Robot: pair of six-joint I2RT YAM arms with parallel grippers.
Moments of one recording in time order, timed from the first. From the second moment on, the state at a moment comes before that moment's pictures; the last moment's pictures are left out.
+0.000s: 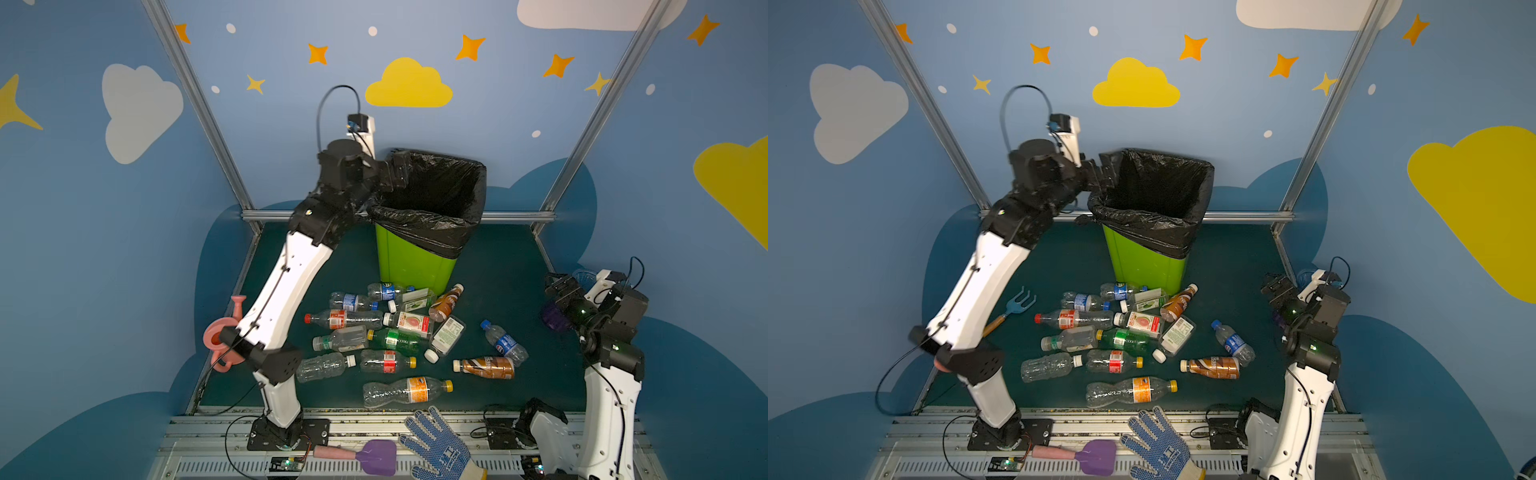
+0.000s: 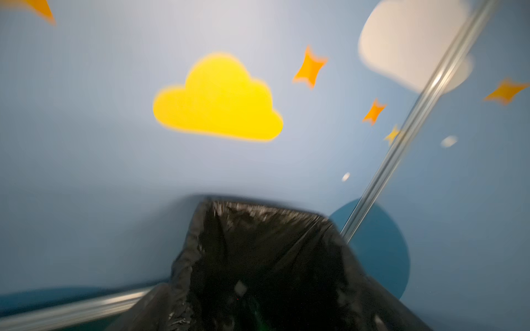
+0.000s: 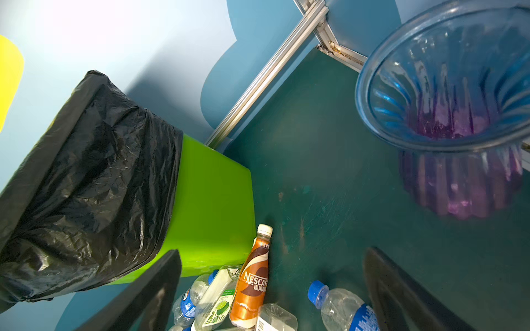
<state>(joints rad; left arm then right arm) -0.53 1.69 2.28 -0.49 -0.13 -0.27 -0.42 0.78 0.85 -0.55 -0.42 0.60</state>
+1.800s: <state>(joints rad) -0.18 1.03 0.92 -0.37 -0.15 -0.63 0.08 1.11 0.75 -0.86 -0.06 0.41</state>
